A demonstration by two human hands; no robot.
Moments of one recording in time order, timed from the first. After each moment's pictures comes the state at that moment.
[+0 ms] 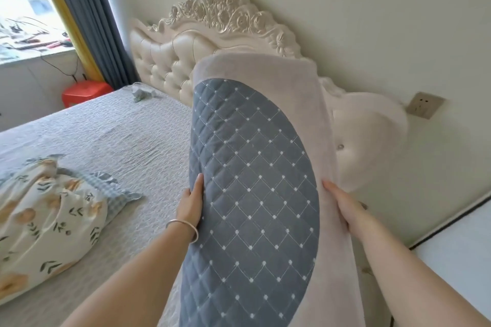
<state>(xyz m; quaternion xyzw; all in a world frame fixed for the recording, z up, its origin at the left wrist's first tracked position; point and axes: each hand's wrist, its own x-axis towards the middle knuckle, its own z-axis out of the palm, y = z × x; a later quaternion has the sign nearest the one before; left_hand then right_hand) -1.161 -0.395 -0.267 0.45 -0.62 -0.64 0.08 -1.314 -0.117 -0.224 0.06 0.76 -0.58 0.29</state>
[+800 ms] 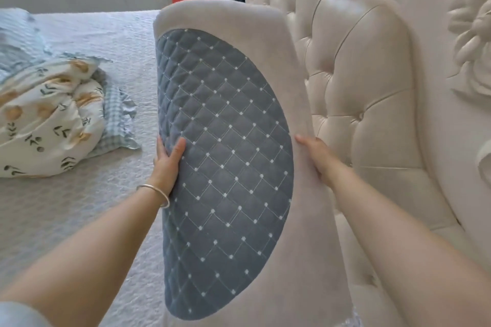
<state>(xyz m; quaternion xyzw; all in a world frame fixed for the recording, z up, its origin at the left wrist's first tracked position) -1.450 -0.539 -0.381 0.63 -0.45 -0.55 0.31 -1.760 -0.472 -0.354 -0.22 0.75 -0.38 0.49</state>
